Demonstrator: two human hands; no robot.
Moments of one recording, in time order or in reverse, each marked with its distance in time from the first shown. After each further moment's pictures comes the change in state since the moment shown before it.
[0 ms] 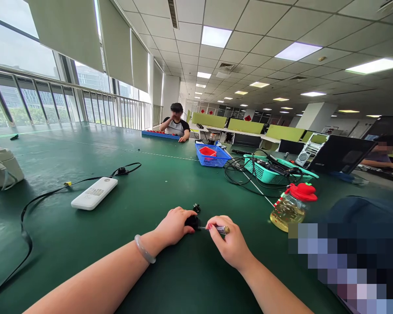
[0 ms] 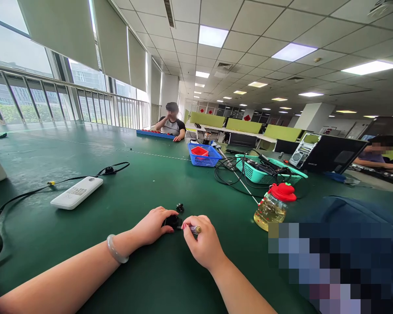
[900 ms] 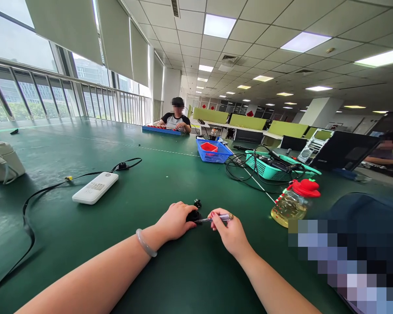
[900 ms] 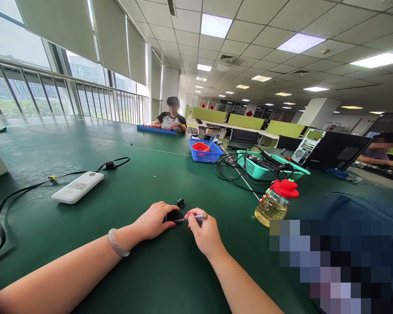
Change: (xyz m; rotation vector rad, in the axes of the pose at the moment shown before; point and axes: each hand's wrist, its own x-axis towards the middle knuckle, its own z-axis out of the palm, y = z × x) left_hand -0.002 0.004 -0.002 0.038 0.007 0.030; right_hand 0.001 0.016 0.010 0.273 0.013 0.313
